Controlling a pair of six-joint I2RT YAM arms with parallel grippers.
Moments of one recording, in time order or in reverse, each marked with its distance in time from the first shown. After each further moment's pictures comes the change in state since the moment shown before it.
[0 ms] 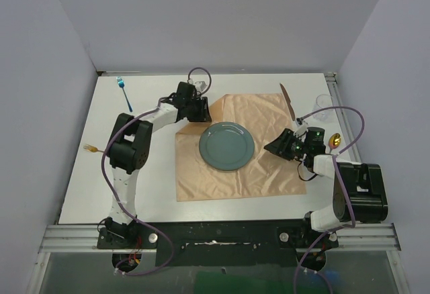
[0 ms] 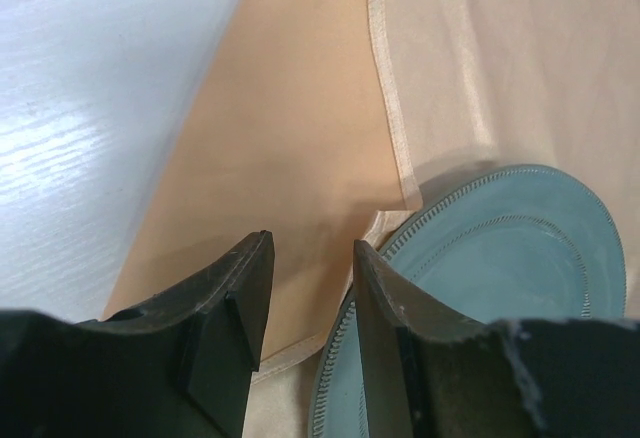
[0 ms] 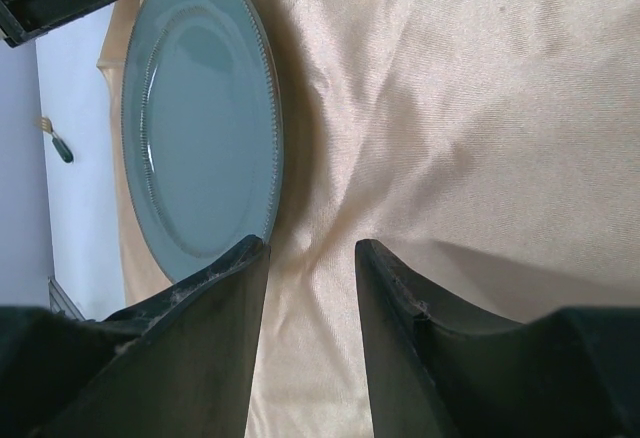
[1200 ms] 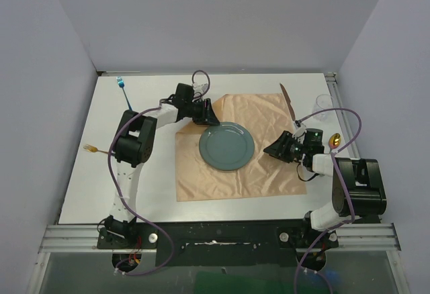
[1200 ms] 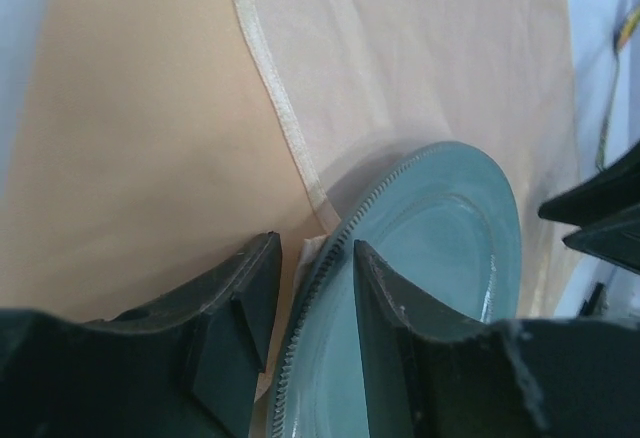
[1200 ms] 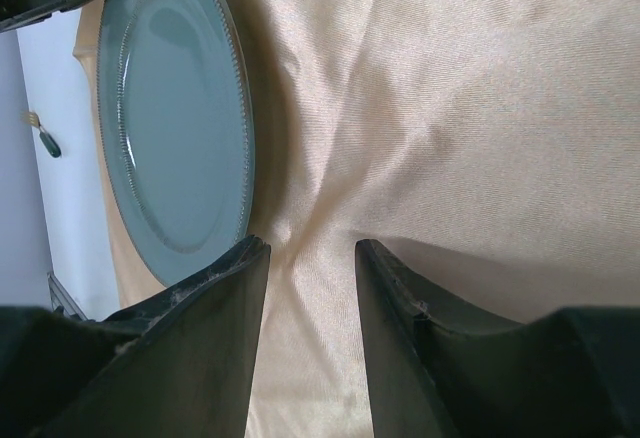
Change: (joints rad) left arm 0.042 0.140 0.069 0.103 0.409 -0.076; right arm 0.000 0.051 0.002 -0.011 0.000 -0.006
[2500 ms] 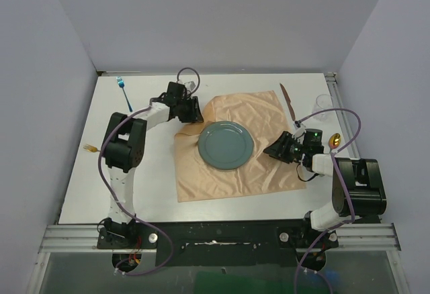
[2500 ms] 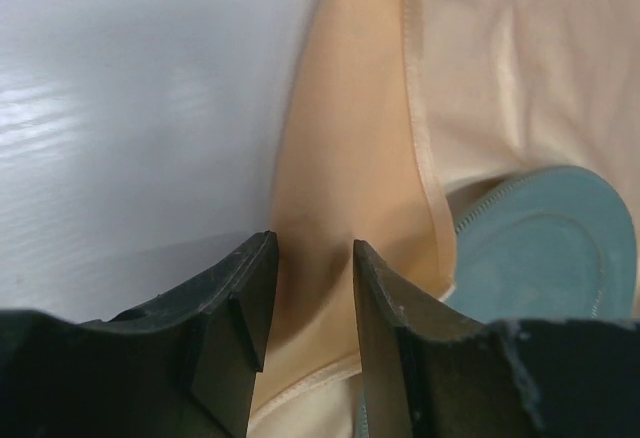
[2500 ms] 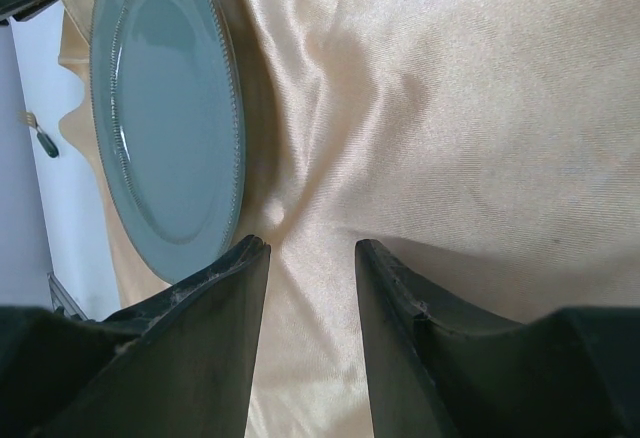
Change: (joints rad) left arm 0.035 -0.140 -0.076 -0.135 -0.417 0.046; right arm 0.003 0.000 0.000 -0.013 0.008 0.003
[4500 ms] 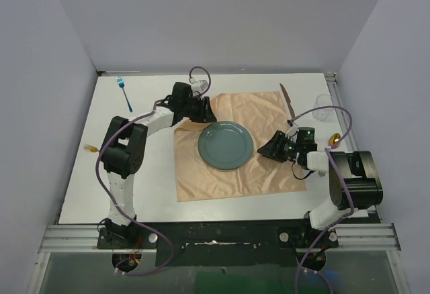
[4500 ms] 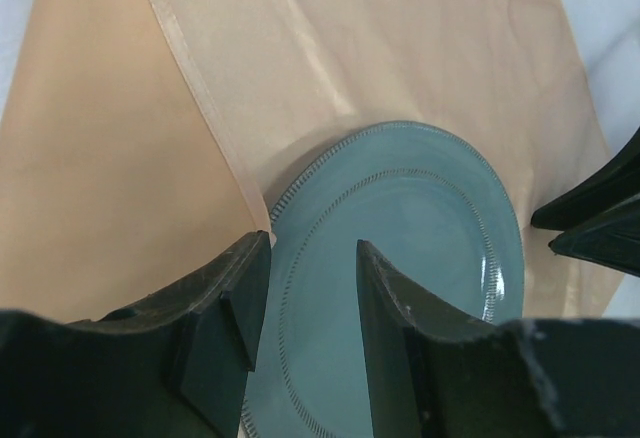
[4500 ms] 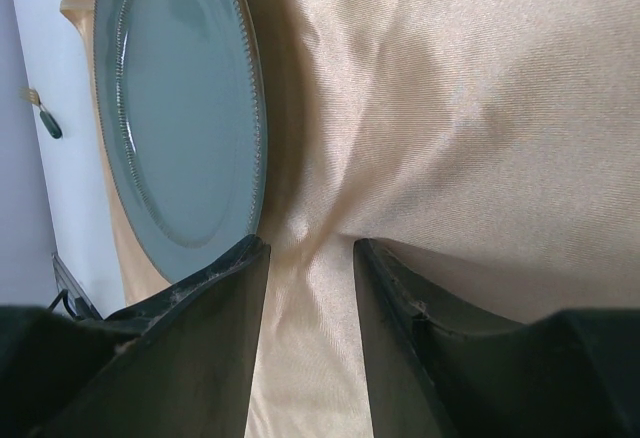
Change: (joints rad) left arm -0.071 -0.108 -0.106 0.196 0.206 0.046; right arm 0.077 0.069 0.030 0.043 -0.003 0.026
